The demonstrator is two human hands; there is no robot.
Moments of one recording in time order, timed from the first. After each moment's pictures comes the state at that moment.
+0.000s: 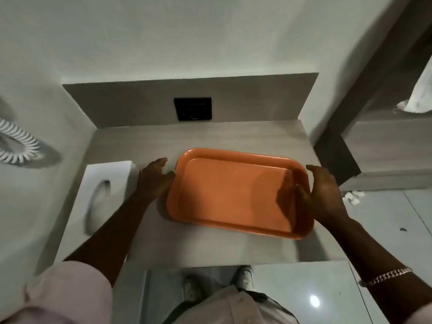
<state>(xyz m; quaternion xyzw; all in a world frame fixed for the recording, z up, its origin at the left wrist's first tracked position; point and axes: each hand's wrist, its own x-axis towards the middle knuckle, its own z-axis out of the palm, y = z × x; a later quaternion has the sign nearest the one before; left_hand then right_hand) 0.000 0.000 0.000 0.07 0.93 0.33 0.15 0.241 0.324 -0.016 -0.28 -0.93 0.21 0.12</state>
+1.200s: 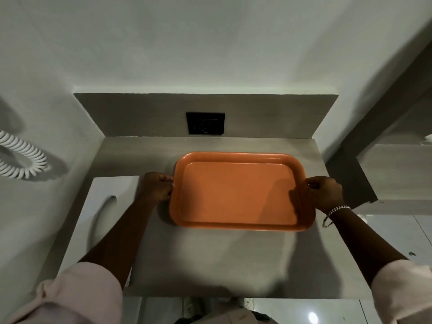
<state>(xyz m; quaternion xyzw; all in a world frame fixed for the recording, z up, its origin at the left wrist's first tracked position) -0.037 -0.003 0.006 -0.06 0.87 0.45 0.20 0.151 0.353 -0.001 -0.38 -0.87 0.30 0.06</state>
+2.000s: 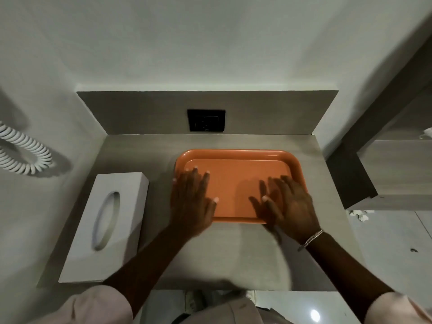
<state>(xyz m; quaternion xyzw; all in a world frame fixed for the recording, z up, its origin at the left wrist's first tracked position) 0.055 0.025 -0.021 0.32 0.93 0.15 -0.07 0.178 0.265 -0.007 -0.19 -0.96 0.18 0.08</state>
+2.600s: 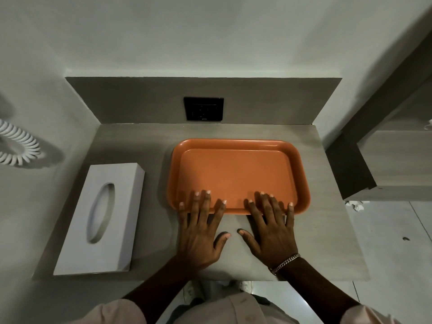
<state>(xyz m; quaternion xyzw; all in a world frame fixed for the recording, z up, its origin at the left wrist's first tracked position) 0.120 0.012 -0.089 0.37 0.93 0.06 -0.02 0.216 0.211 -0.082 -0.12 -0.99 0.06 0.03</state>
